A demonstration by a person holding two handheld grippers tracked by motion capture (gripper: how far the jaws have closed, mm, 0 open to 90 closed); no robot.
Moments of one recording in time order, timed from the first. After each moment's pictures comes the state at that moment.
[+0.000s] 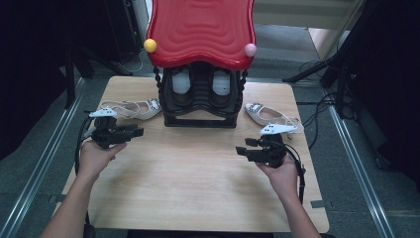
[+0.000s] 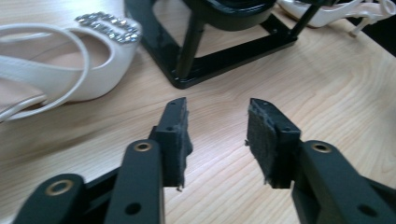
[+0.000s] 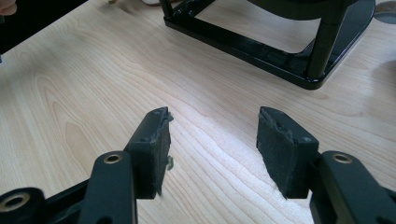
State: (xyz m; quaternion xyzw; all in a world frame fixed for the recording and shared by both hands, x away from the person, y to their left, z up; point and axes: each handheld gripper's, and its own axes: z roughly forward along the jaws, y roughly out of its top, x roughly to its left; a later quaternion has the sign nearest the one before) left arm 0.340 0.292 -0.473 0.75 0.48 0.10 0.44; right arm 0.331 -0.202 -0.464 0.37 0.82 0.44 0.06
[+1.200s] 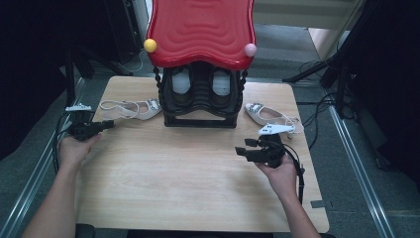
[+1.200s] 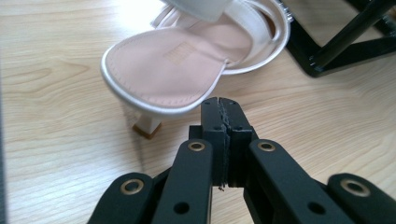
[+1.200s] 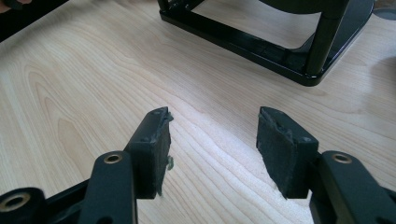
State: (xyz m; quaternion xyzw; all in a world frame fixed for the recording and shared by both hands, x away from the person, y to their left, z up) left arm 0.372 0.385 -0.515 0.72 0.56 0.13 0.40; right arm 0.331 -0.198 -0.467 0.37 0.82 0.43 0.07
